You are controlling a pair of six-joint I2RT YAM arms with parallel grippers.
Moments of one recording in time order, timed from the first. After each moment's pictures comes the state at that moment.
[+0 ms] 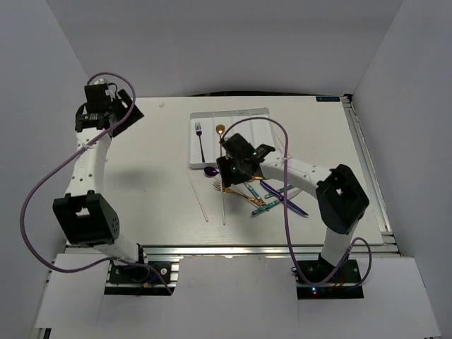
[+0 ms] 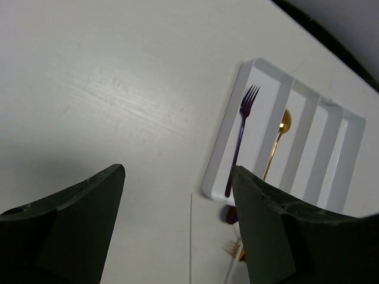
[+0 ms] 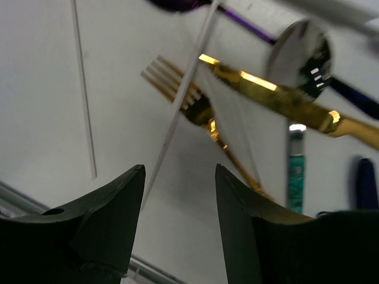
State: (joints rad) left arm 0.13 1.58 1.58 -0.63 0.09 -0.48; right arm 0.82 1.80 1.37 -0.56 -0.02 0.36
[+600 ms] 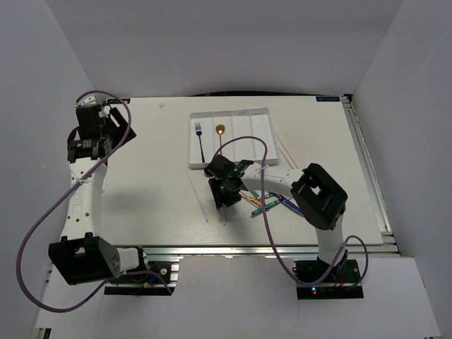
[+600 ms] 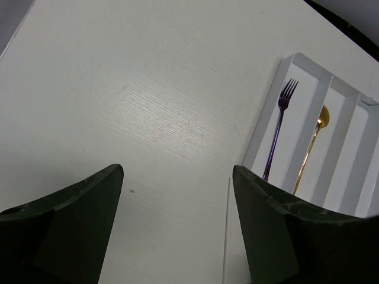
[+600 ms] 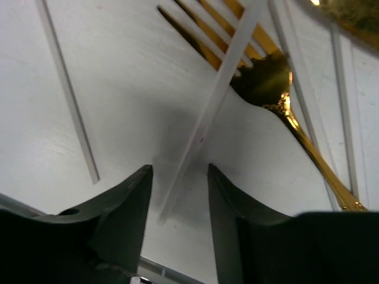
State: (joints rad) left arm 0.15 1.27 1.32 -0.67 -0.04 -0.40; right arm 0.96 1.95 1.33 -0.57 -0.05 0.54
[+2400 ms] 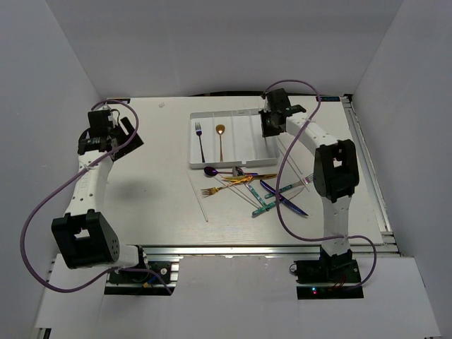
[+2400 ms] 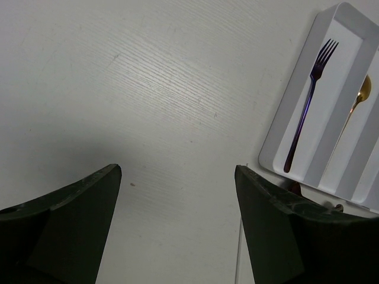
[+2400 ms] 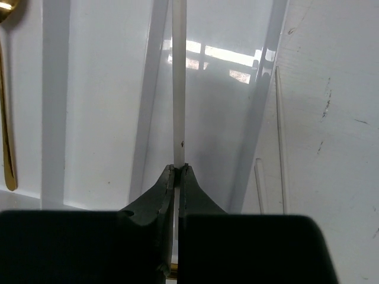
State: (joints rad) left arm 0.16 1.38 1.22 -0.61 0.02 -0.38; right arm 0.37 2.13 1.80 -0.58 -0.02 0.12
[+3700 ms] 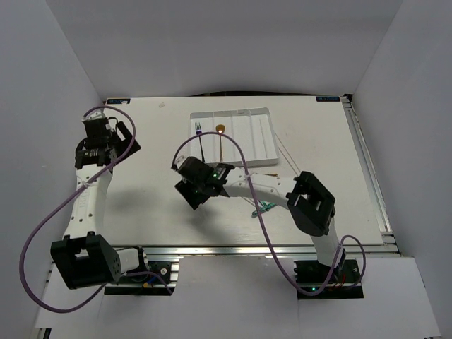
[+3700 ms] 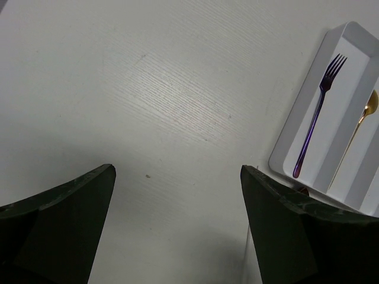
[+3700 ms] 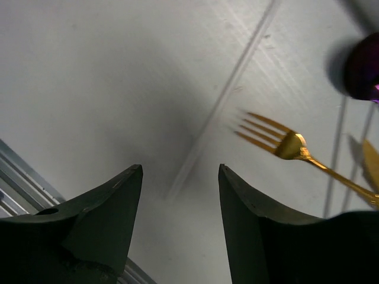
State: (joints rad) left arm 0.16 1.26 1.15 -0.62 -0.07 -0.40; right arm 1.11 1.99 1.60 -0.56 0.06 0.22
